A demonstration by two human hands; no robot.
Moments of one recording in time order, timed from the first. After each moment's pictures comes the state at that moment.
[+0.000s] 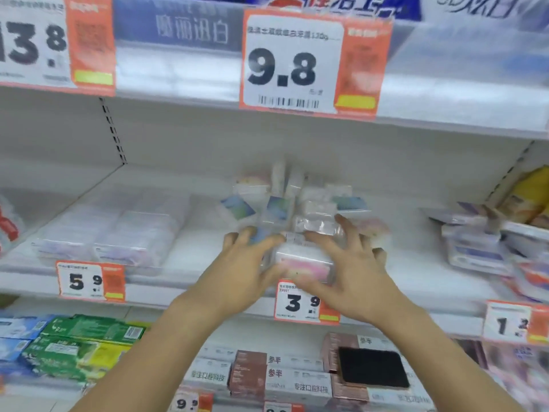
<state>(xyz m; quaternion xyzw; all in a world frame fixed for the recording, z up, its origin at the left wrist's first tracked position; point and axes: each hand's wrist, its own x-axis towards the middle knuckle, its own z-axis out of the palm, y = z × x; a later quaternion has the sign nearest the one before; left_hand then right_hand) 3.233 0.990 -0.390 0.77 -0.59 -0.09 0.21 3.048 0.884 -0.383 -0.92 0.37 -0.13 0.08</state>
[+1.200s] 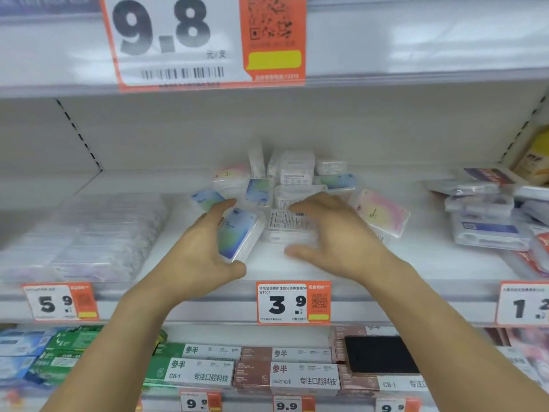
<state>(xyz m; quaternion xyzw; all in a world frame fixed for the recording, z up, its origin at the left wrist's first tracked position) 3.253 0.974 -0.370 0.79 -0.53 -0.14 0.29 3.066 0.829 -0.380 -0.94 0.28 -0.18 0.10</state>
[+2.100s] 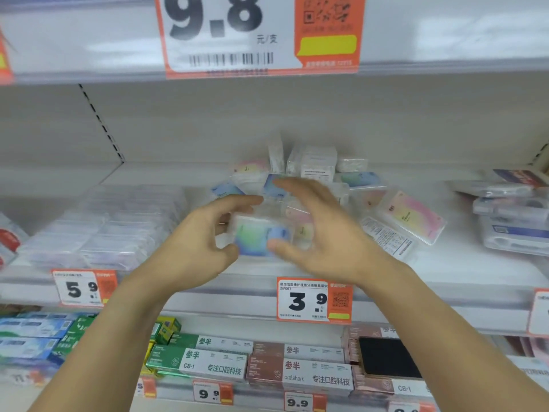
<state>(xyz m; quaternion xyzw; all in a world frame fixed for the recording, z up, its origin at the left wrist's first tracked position) 3.271 0.993 -0.356 0.69 -0.57 -0.21 0.39 3.097 0.858 -0.371 -0.91 0.18 -0.29 0.22</state>
